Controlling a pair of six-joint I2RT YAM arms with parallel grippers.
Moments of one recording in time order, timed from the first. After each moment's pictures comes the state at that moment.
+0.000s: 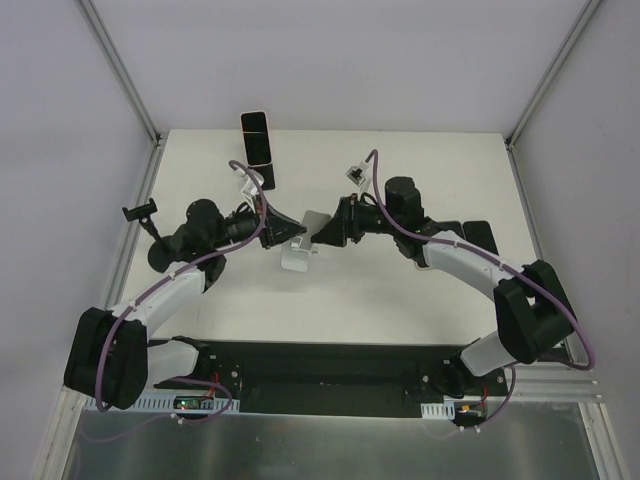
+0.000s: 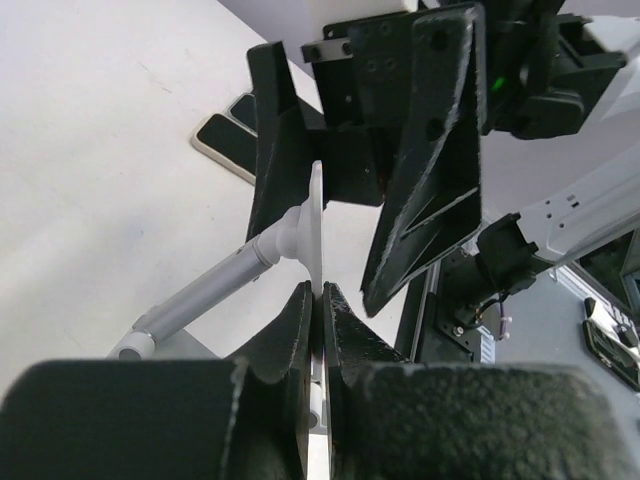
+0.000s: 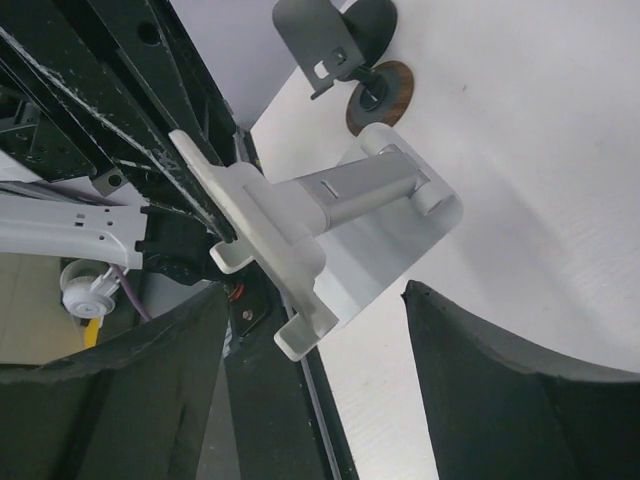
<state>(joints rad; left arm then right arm) -0.31 1.19 0.60 0.62 0.92 -0.60 0.58 1.49 0.93 0.25 -0.77 0.58</state>
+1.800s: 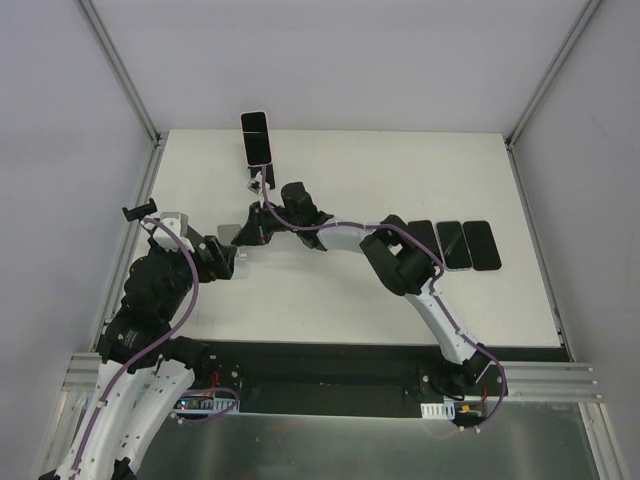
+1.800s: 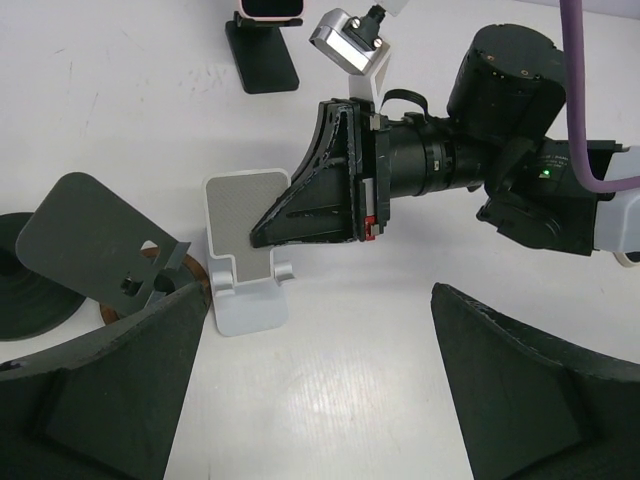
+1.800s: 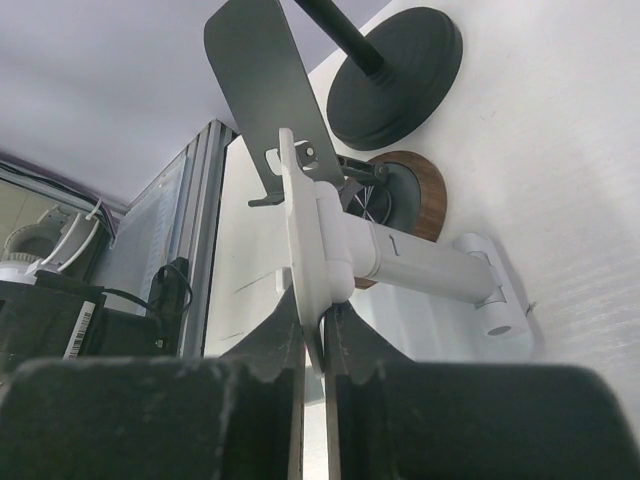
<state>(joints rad) -0.30 0.37 0.68 -0.57 -0.06 -0.28 0.86 2.45 1.73 0.53 -0.80 0.61</state>
